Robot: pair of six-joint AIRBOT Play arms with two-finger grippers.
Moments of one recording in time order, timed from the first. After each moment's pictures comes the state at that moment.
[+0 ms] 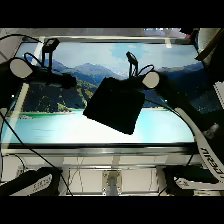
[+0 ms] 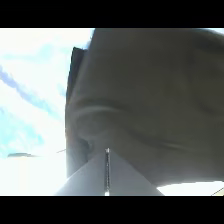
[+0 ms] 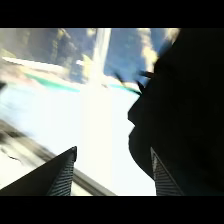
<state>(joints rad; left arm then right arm) -0.16 -1.20 1.37 1.17 -1.15 -1.32 0.47 -1.37 1.42 -1.08 0.95 1.83</state>
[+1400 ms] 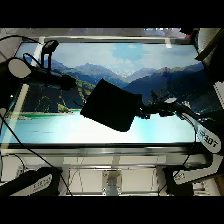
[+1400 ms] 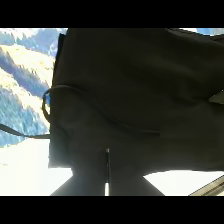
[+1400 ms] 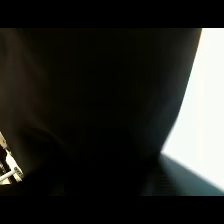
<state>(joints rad) -0.16 -1.19 1.37 1.17 -1.19 -1.36 0.04 -1.59 0.86 -0.44 0.95 1.20</state>
